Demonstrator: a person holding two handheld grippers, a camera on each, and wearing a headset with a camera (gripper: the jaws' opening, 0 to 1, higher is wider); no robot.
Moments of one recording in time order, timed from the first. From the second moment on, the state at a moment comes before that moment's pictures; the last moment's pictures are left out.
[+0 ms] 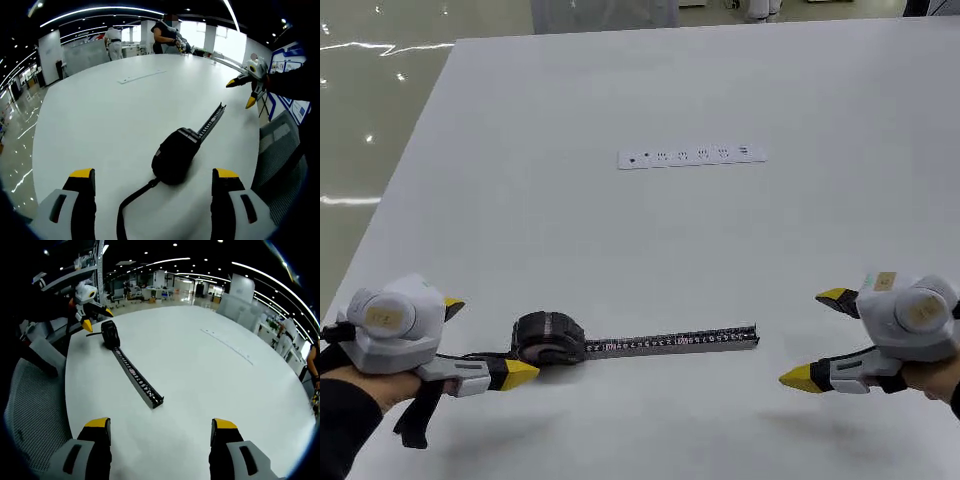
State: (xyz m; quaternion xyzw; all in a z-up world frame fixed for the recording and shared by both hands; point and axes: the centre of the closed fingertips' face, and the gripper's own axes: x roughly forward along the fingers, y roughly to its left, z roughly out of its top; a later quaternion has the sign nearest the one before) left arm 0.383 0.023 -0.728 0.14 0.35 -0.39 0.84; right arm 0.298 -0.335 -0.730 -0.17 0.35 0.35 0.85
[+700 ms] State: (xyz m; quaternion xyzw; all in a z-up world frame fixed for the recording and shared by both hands) left arm 0.370 0.051 -0.723 0.14 0.30 -0.38 0.86; right arm 0.267 -0.379 -0.732 -0.16 0.36 0.30 0.87
